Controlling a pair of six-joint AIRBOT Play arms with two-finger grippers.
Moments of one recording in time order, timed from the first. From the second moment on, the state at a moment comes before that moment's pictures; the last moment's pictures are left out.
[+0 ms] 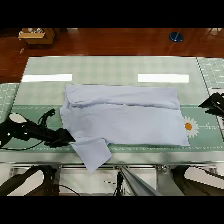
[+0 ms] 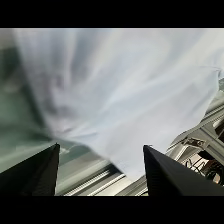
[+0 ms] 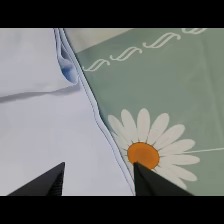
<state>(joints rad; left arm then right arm) 0.21 -1.13 0.41 0.90 -1.29 -1.15 -0.68 -1.33 1.13 -1.16 1.45 1.27</state>
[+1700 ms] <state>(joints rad) 0.07 -1.23 0.41 0.88 -1.19 -1.21 -0.76 -1.27 0.77 -1.29 1.45 1.22</state>
